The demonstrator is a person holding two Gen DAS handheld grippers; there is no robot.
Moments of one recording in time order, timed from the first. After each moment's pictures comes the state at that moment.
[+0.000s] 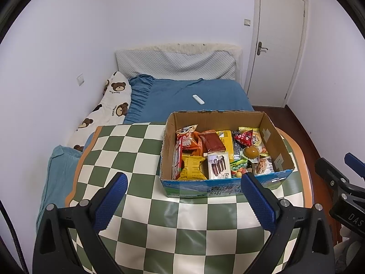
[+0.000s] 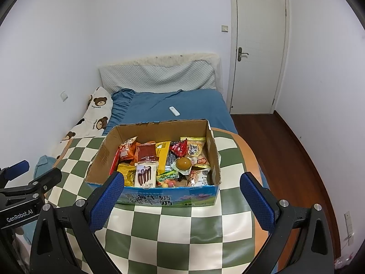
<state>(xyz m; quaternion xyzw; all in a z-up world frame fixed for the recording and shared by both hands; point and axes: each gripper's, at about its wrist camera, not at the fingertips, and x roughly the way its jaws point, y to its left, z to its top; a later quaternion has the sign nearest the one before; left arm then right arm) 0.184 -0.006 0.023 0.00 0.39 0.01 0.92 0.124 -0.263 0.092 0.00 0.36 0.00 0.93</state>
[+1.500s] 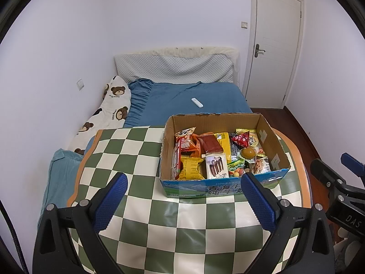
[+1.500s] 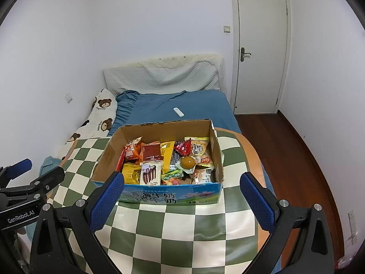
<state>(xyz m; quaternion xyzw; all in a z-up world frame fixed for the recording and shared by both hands) 0.175 -0.007 0.036 0.00 0.39 0.01 0.92 0.114 -0.259 0.099 0.01 0.36 0.01 0.93</state>
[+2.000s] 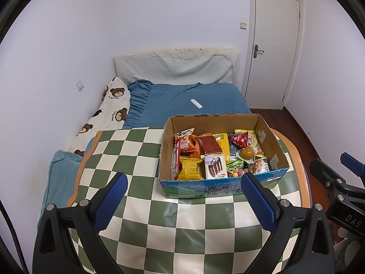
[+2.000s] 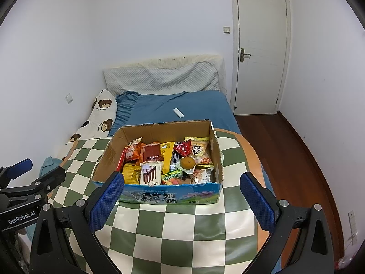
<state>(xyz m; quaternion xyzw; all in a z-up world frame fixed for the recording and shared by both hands) 0.174 -0.006 0.040 0.00 0.38 0.01 0.92 0.112 -0.260 0.100 0.01 0.36 0.01 0.93</state>
